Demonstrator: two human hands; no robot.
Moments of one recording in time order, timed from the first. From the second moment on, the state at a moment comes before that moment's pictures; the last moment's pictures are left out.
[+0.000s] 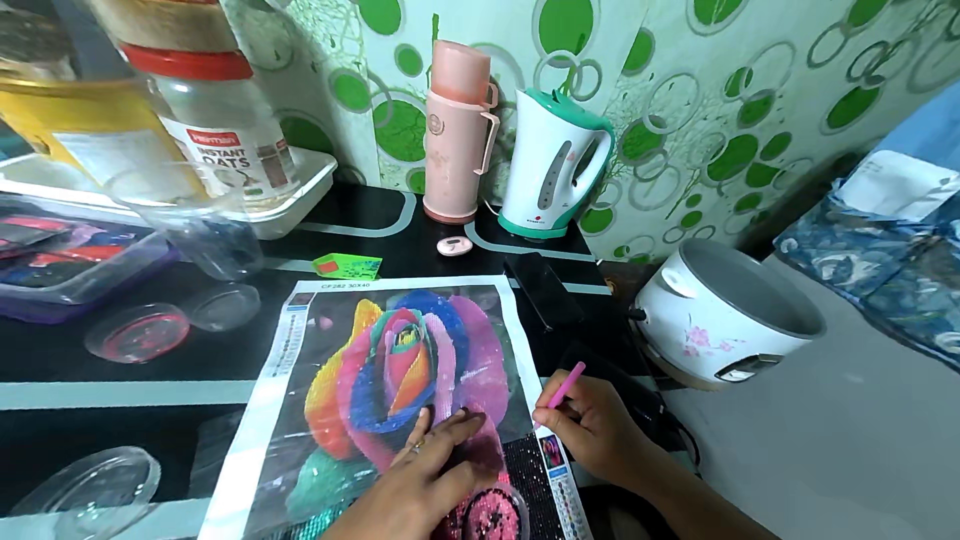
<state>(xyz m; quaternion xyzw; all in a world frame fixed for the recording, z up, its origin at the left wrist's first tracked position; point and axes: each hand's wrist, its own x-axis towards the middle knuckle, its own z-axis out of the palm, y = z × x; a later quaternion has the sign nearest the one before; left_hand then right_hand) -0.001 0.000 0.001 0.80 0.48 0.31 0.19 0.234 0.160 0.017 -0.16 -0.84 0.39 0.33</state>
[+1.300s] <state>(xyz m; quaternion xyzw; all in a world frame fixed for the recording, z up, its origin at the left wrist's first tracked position) 0.000 0.000 0.001 0.80 0.47 0.32 0.16 0.211 0.115 0.017 -0.02 -0.83 0.44 0.33</state>
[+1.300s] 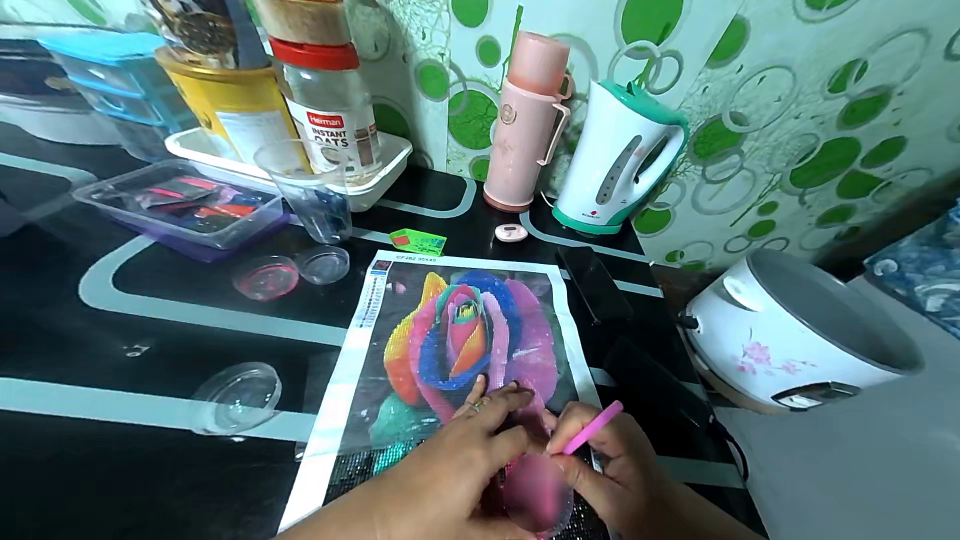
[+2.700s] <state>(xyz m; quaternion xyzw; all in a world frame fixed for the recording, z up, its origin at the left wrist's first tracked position) 0.008 -0.014 0.022 0.81 0.53 0.23 0.08 0.220 0.144 0.021 -0.15 -0.74 0.57 0.33</state>
